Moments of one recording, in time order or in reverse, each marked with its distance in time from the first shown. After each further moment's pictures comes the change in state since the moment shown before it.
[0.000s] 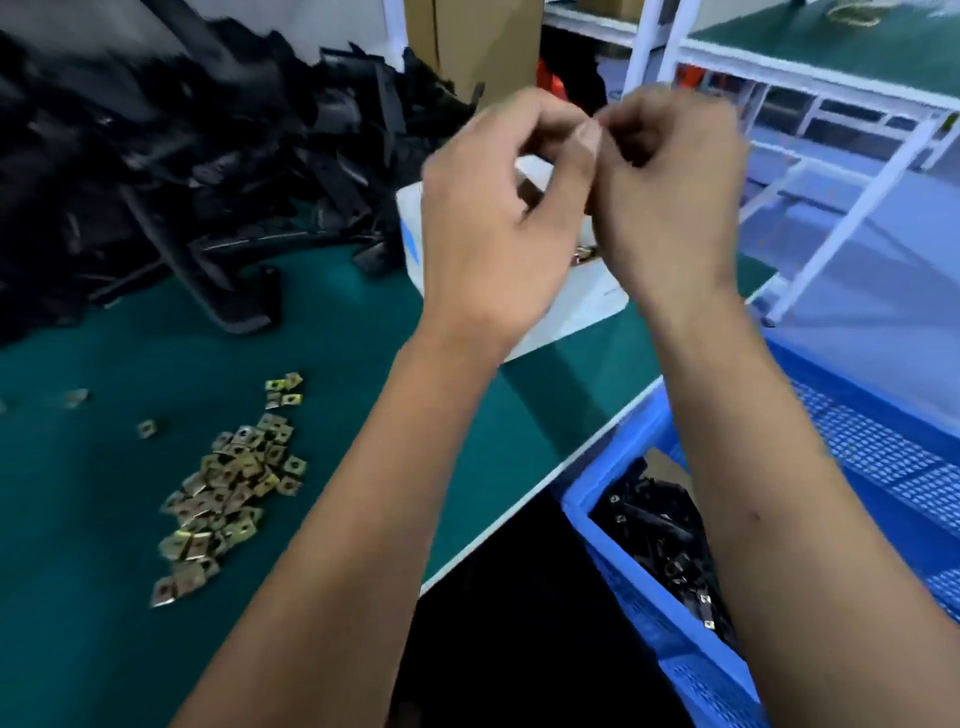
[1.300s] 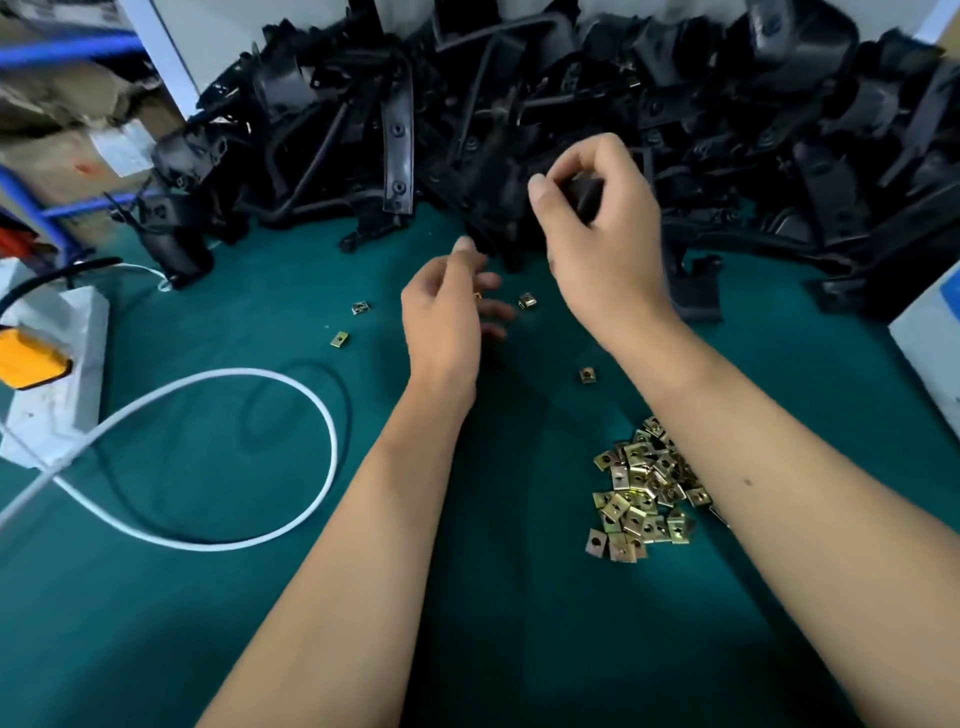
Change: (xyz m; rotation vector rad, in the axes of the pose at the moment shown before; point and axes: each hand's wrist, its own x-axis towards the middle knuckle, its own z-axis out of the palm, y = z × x) left_hand -0.099 -0.129 -0.328 -0.072 0.791 -0.777; right_hand -0.143 -0.162 0.301 0.626 -0.625 -0.228
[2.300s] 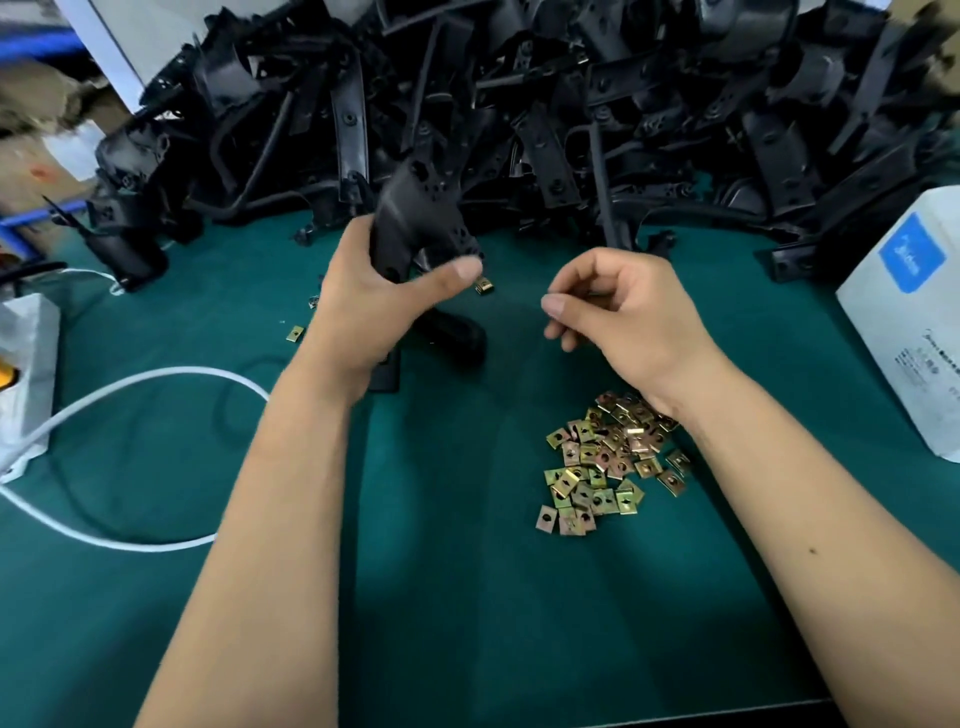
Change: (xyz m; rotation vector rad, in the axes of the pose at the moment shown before) left_hand -0.003 0.031 -0.031 0.432 -0.245 0.174; right_hand -0.051 0.046 -0.073 0.245 -0.331 0.328
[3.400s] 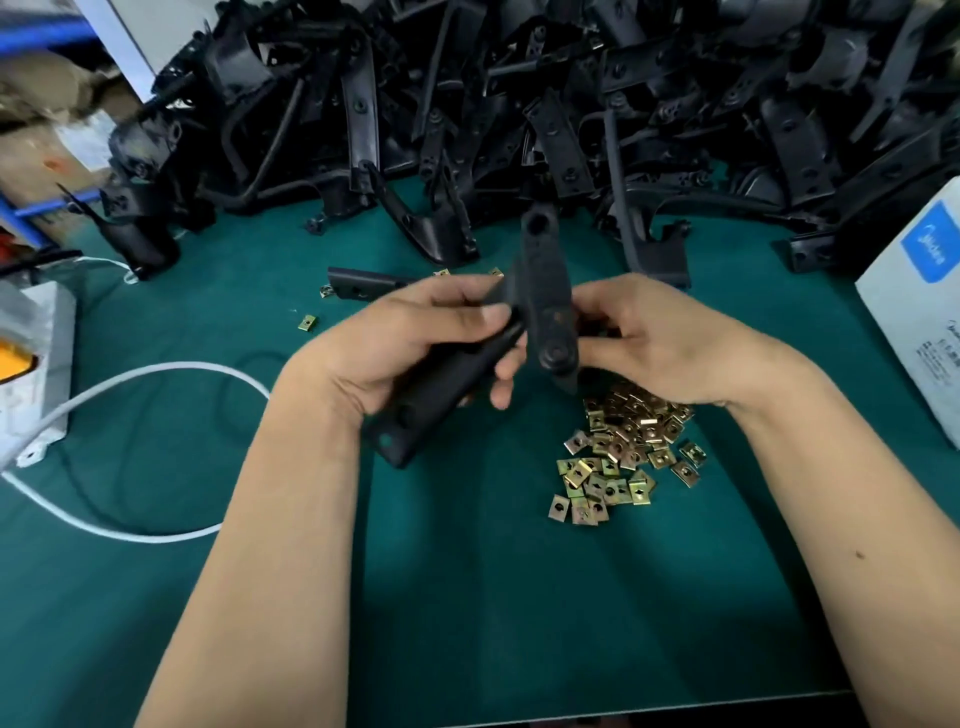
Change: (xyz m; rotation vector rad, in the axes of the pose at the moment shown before) left_hand -0.027 0.006 -0.001 -0.372 -0.844 -0.084; right_hand -0.007 -0.026 -0.014 -0.569 -0.507 0.027
